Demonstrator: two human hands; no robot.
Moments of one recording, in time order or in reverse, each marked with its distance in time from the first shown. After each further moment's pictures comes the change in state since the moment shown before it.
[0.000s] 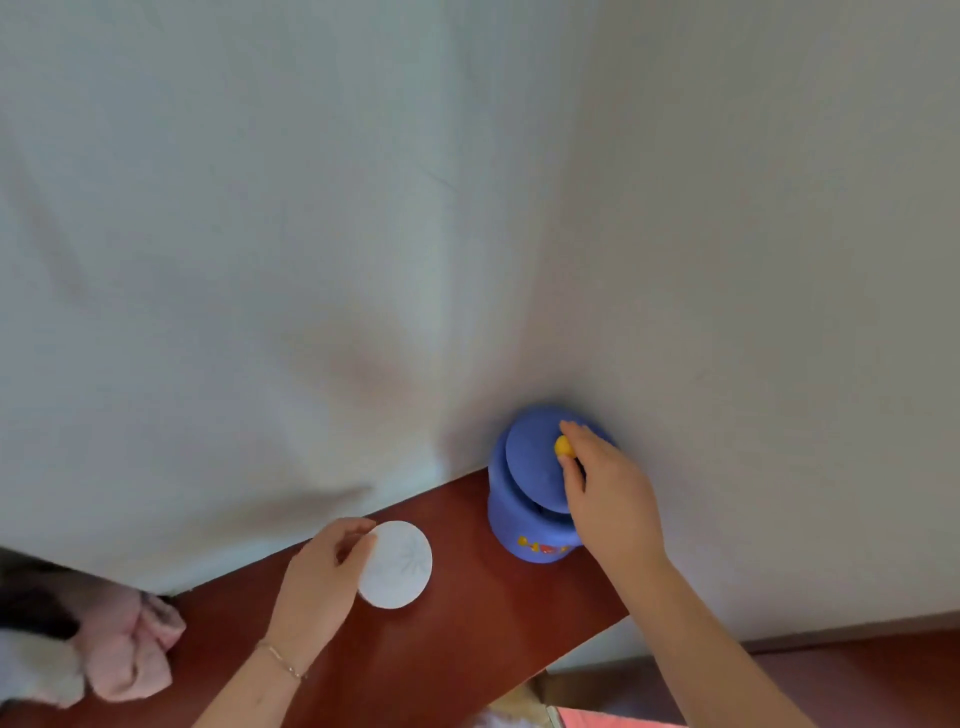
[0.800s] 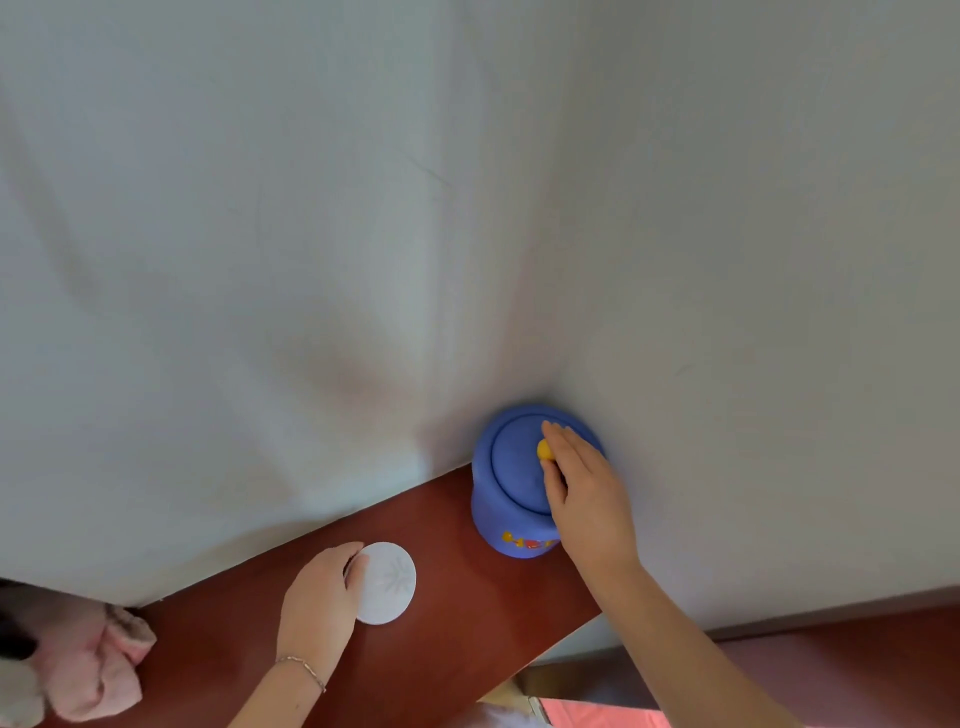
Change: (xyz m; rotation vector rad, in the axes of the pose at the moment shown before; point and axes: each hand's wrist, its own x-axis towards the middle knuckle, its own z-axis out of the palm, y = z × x) left_hand 0.008 -0.040 0.037 0.377 0.071 0.038; right_hand -0.008 0.013 0.018 -0.008 0.075 -0.058
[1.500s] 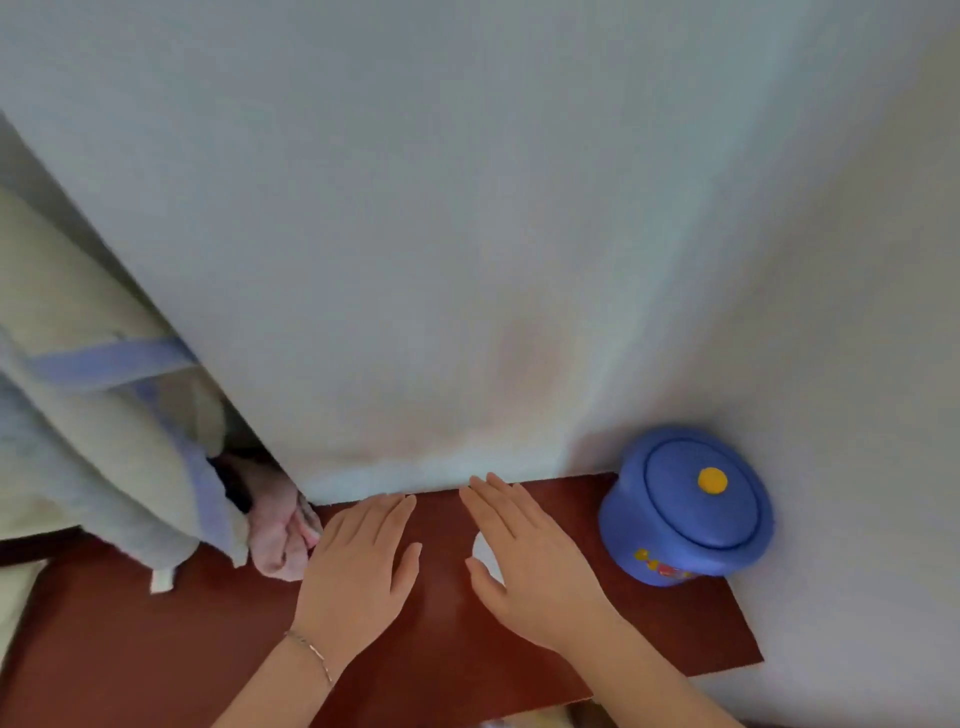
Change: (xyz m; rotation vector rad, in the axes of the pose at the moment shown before) left_hand -0.052 -0.040 -0.099 0.426 0.185 0.274; right_hand -0.060 -0.129 0.055 -0.106 -0.450 -0.703
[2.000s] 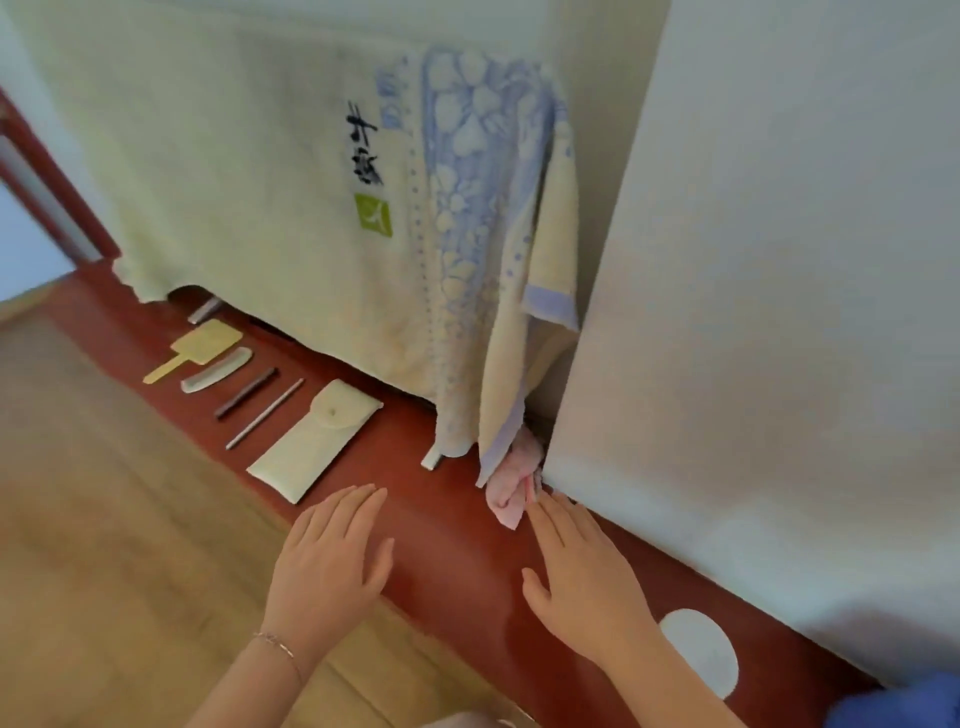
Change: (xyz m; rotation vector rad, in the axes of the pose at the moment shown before) left_hand -0.177 -0.062 -0.064 0.174 0.151 -0.776; right_hand 0.055 -0.100 0.029 -0.138 -0.303 -0.433
